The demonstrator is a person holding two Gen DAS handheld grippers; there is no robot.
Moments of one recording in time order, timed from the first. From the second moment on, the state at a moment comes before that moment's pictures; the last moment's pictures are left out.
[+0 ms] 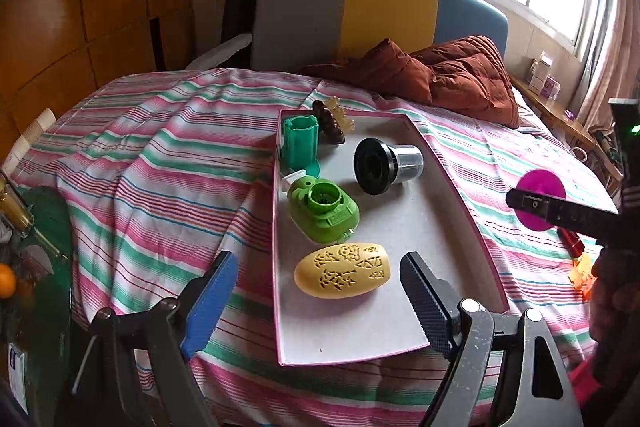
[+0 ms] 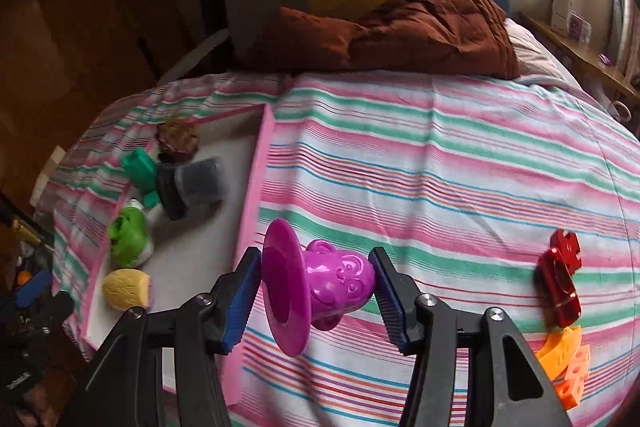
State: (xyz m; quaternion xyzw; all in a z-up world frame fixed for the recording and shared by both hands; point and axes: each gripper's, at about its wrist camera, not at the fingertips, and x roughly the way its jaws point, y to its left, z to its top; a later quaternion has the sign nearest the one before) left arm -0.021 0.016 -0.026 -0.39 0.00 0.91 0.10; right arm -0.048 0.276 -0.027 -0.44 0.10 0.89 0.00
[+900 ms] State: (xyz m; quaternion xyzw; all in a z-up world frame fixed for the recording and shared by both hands) left arm -0.029 -0.014 -0.041 -0.40 -0.03 0.91 0.08; right arm -0.130 0.180 -0.043 -0.48 0.02 0.88 -0.05
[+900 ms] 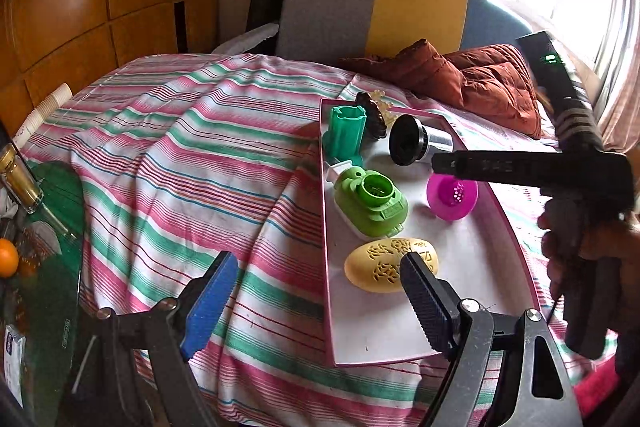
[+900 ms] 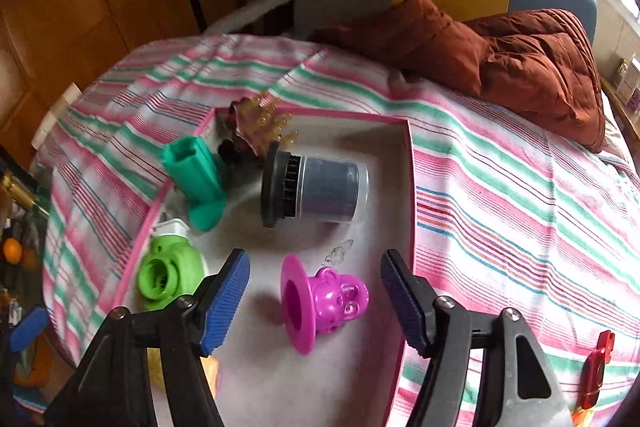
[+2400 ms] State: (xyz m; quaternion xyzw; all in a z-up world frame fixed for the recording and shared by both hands) left arm -0.009 0.091 -0.011 -0.38 0.07 0.90 0.19; right arm 0.096 0.447 0.012 -0.38 0.19 0.88 0.22
